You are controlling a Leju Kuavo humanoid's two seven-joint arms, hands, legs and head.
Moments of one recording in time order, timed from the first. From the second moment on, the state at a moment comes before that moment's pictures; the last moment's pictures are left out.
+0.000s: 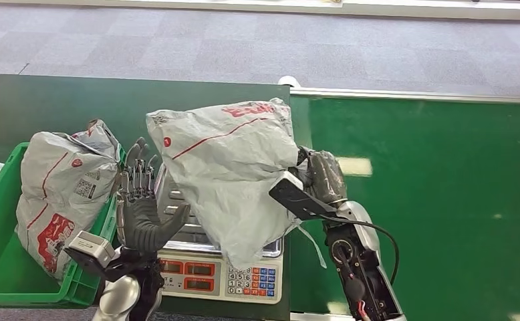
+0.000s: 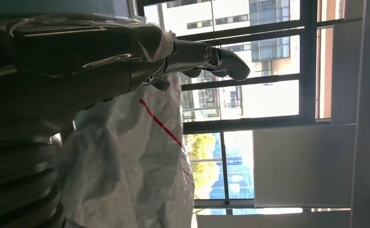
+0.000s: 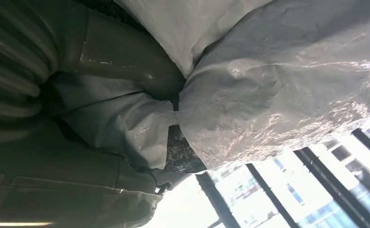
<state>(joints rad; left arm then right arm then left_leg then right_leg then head) -0.09 -0.11 -0.35 -1.60 0.00 0.28 -0.63 -0.37 0.15 0.37 -1.25 0.82 0.03 -0.16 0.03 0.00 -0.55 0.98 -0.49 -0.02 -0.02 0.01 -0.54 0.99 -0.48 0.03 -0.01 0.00</state>
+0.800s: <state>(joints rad) -0.16 -0.12 -0.37 -1.57 0.01 0.31 -0.63 -0.55 0.27 0.50 -0.77 0.62 0.01 -0.29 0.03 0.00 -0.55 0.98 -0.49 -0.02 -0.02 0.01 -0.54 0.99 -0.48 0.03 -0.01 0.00</state>
